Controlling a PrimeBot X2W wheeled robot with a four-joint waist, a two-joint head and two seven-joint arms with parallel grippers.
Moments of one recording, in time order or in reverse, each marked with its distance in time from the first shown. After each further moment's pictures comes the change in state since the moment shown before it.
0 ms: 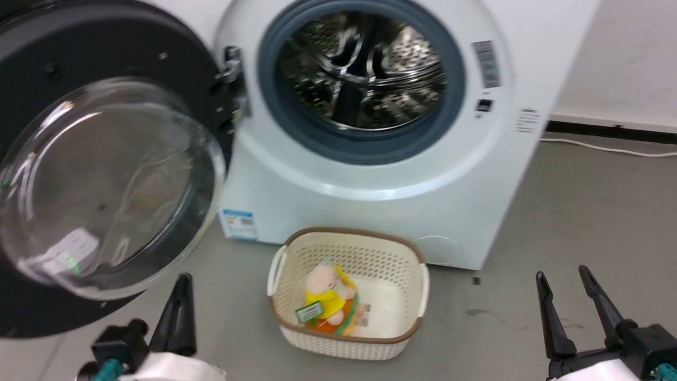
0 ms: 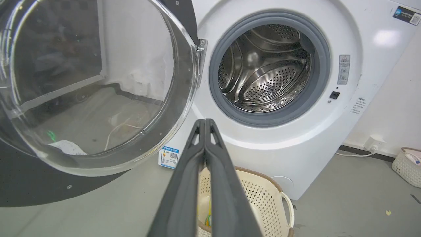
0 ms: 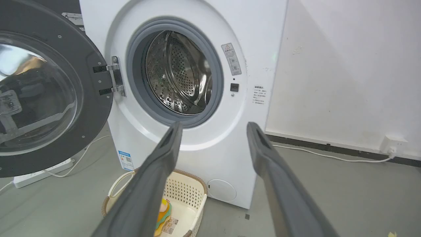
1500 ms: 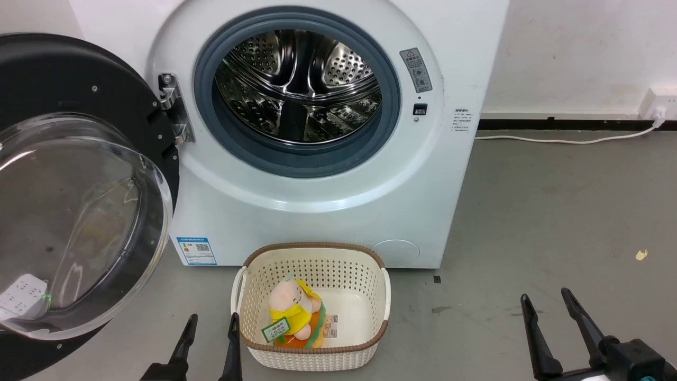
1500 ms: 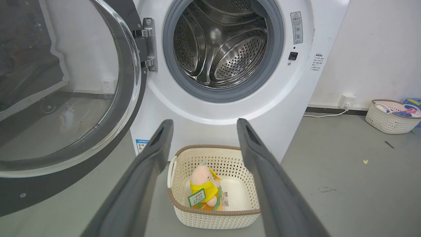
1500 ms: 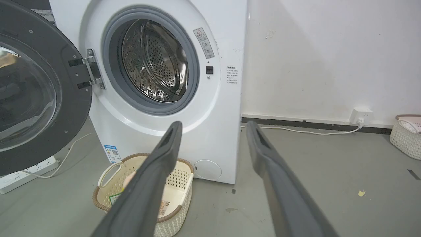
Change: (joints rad) left arm 0.127 -0.168 0.077 -0.002 0.298 -0.064 0.000; right arm 0.039 0.003 0.034 0.046 0.019 0.000 0.000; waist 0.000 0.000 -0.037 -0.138
